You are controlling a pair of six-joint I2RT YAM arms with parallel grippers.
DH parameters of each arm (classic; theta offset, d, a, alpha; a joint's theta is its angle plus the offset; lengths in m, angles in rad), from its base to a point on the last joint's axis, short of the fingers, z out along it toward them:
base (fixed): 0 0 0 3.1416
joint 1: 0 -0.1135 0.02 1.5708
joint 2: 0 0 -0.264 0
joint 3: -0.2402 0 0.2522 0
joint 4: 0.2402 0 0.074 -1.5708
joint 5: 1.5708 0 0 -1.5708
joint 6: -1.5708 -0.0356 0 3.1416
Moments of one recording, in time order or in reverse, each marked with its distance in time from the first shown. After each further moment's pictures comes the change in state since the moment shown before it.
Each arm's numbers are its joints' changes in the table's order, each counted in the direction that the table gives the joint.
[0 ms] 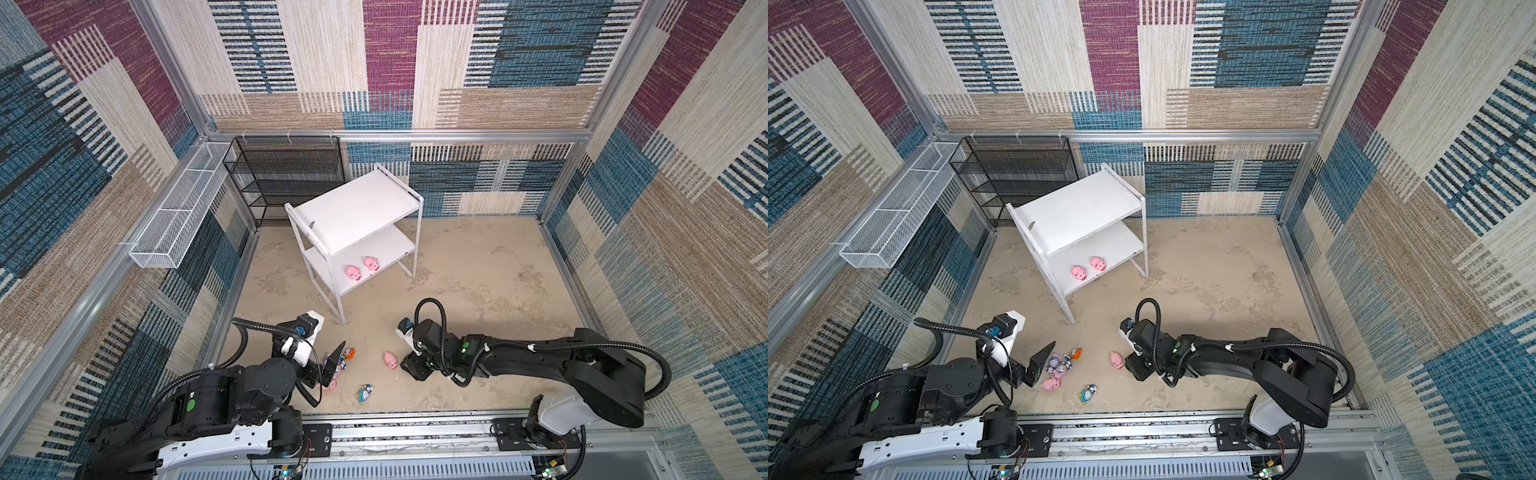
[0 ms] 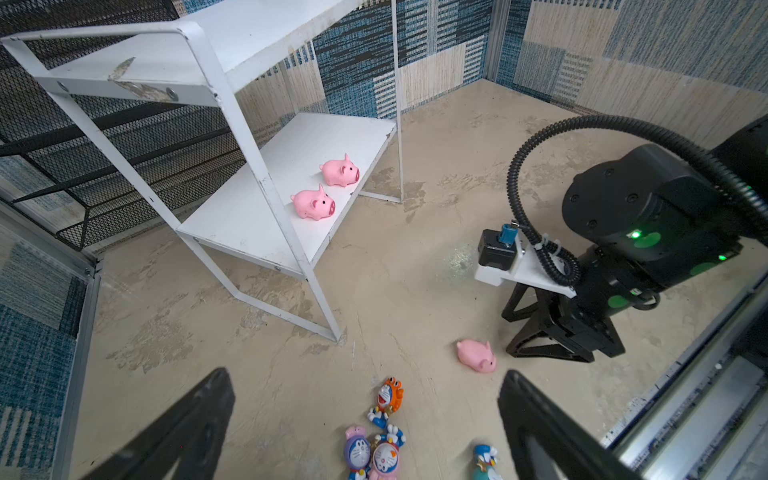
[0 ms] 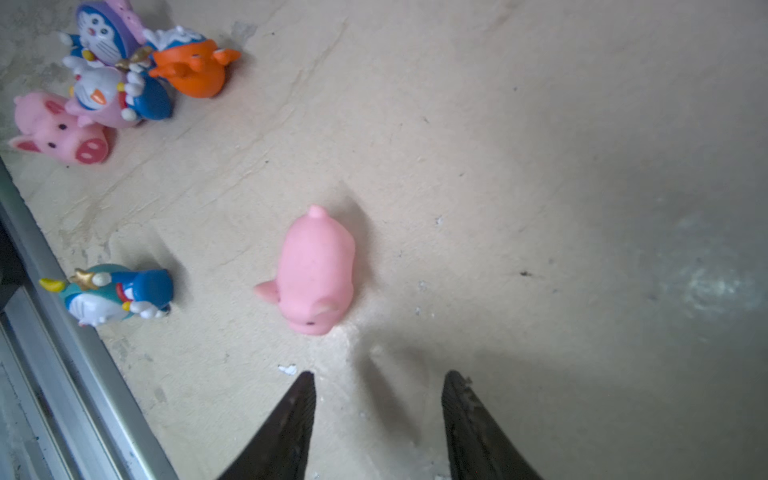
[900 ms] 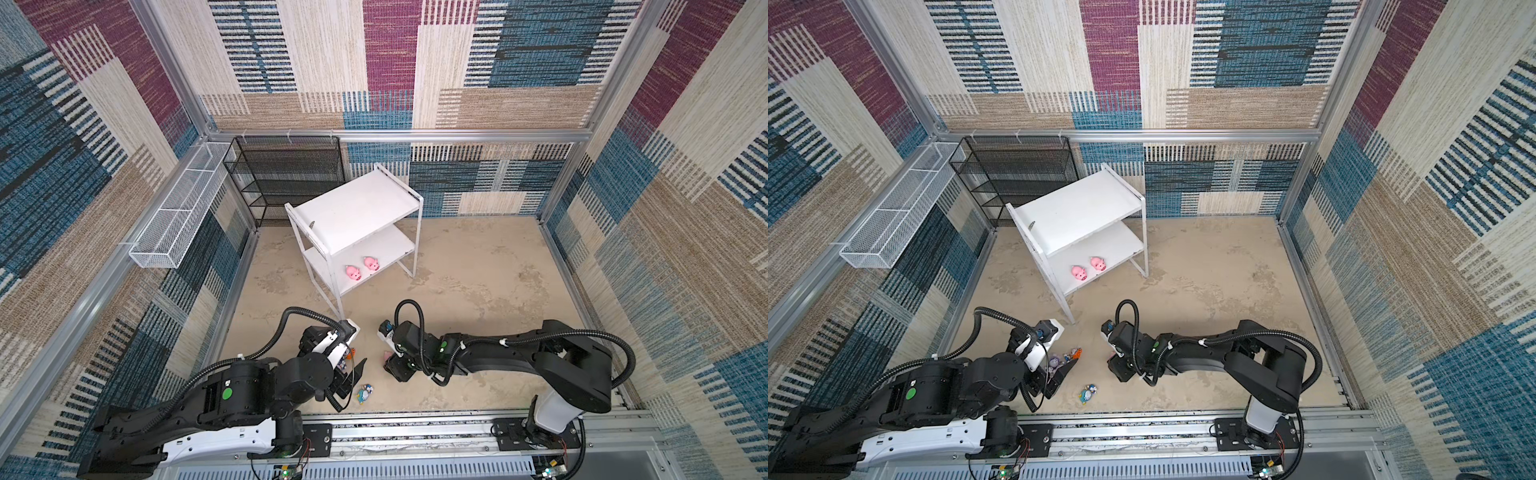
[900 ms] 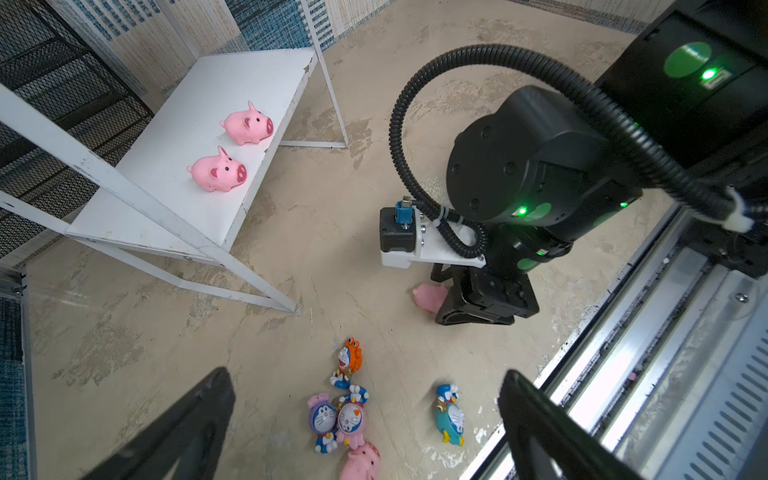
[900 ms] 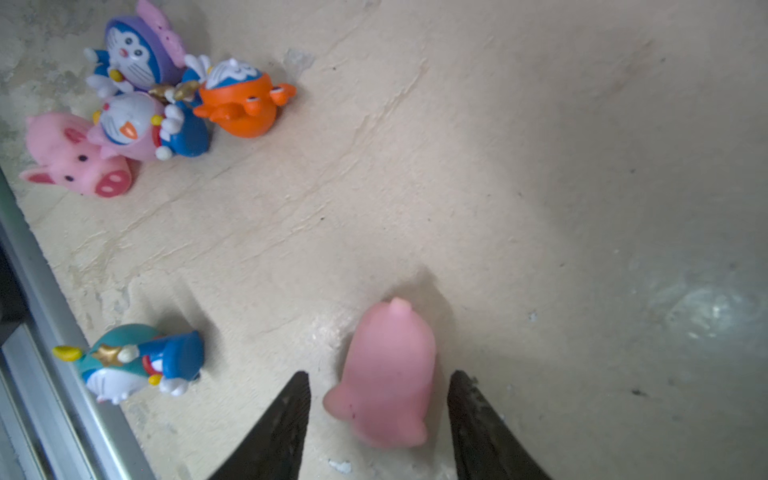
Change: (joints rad) left arm 0.000 0.176 -0.027 0.029 0.174 -0.003; right arm -0.063 0.175 -0.146 -0.019 0.047 -0.005
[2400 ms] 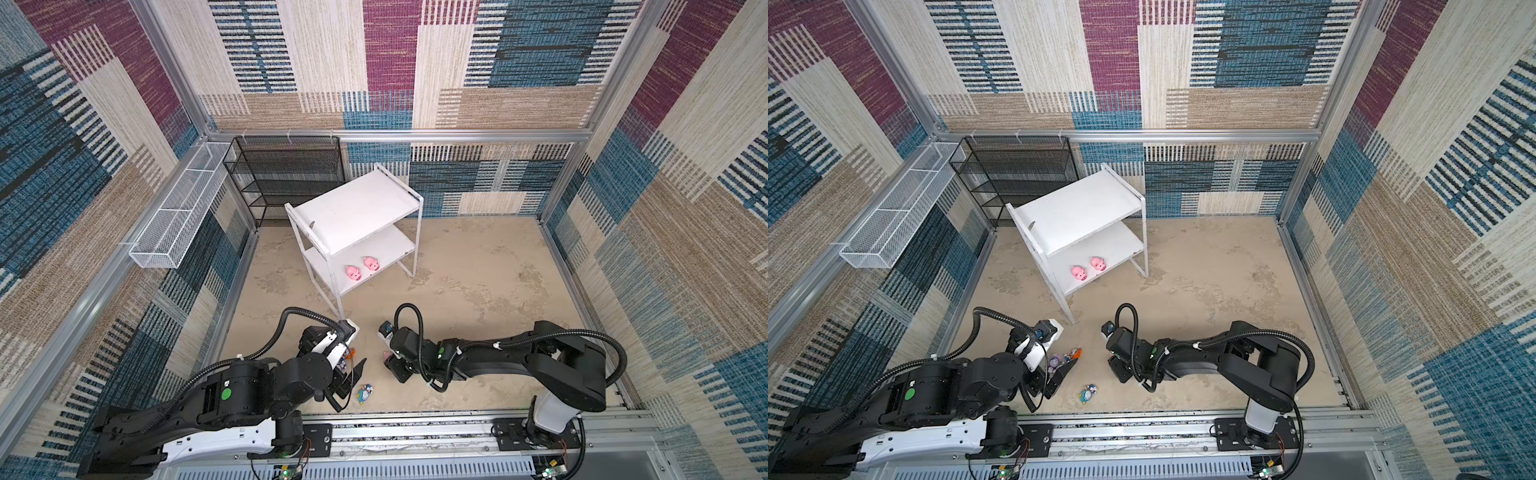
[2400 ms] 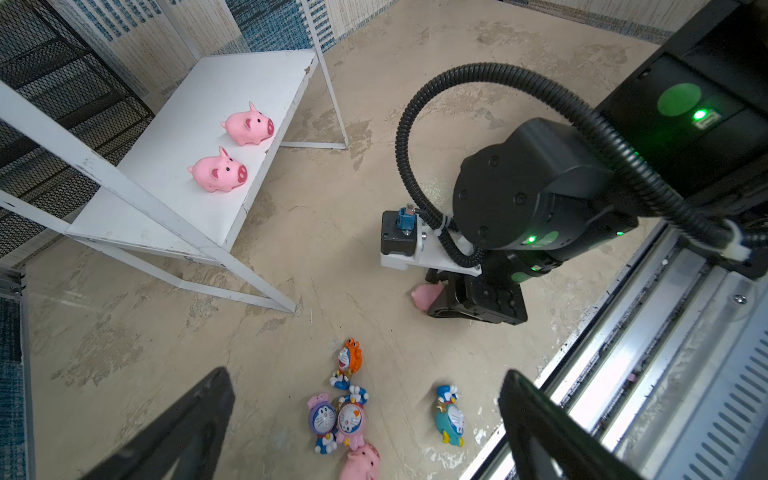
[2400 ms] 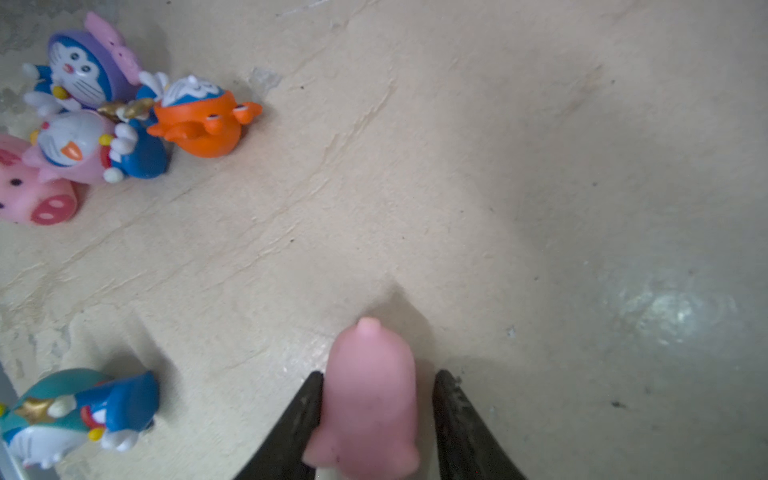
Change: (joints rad) left arm 0.000 0.000 0.001 0.000 0.000 0.000; right arm -0.034 0.020 0.032 -0.082 0.119 -0.024
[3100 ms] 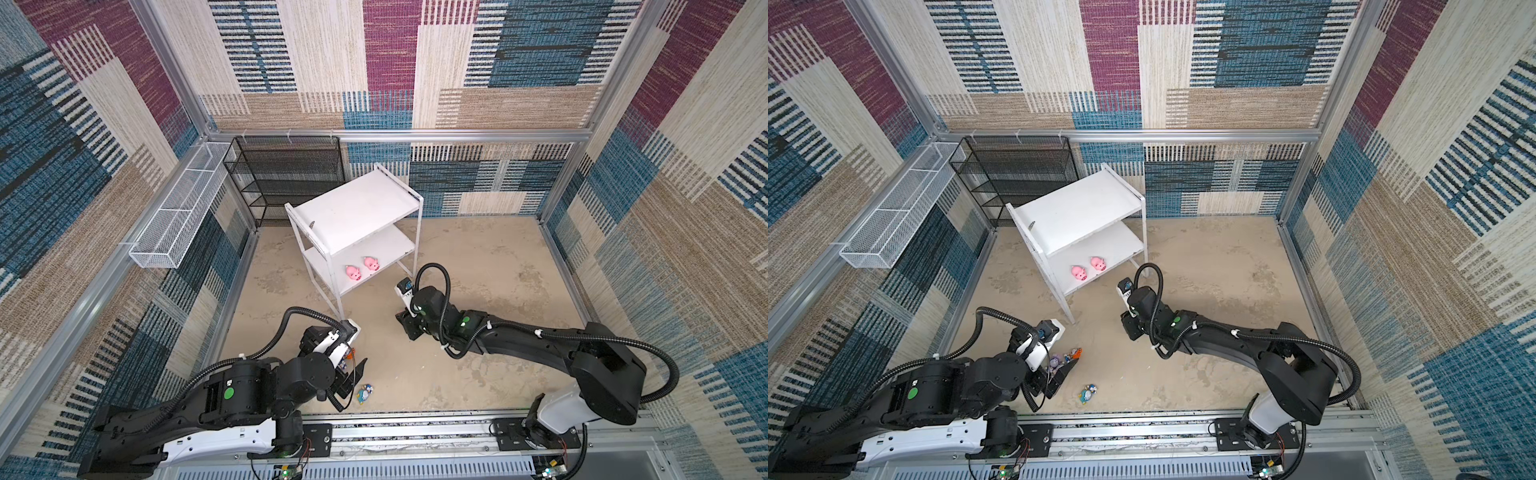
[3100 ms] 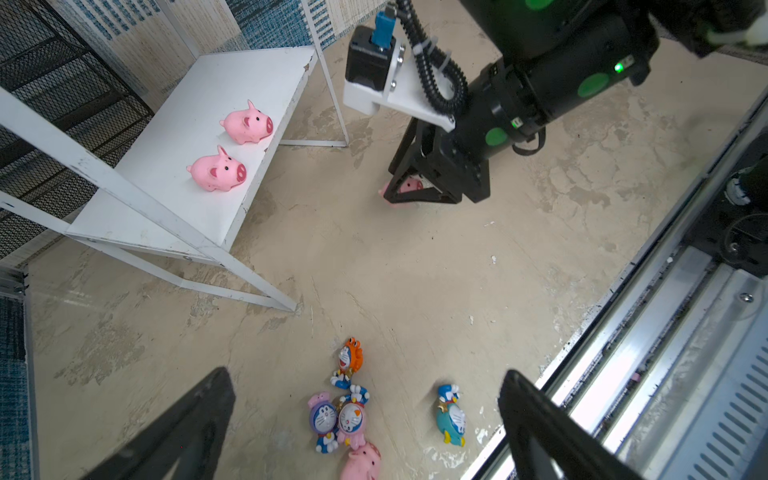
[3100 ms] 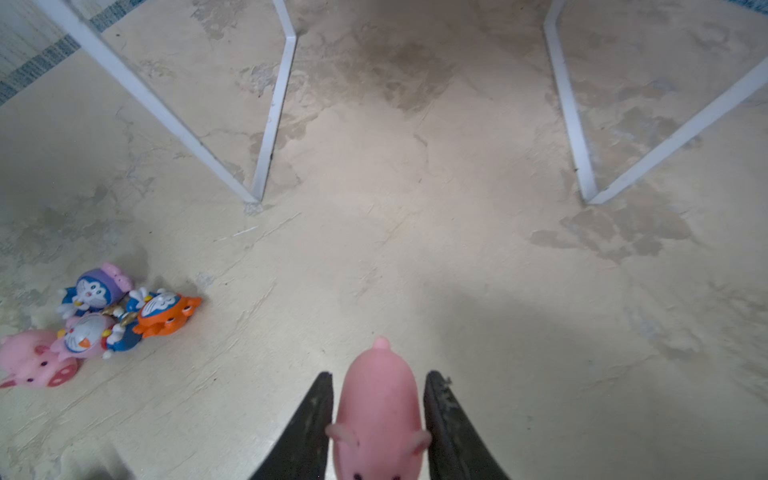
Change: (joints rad) left arm 0.000 0.010 0.000 0.000 -0.002 0.000; right arm 0.246 -0.185 -0.103 0.042 0.011 0.173
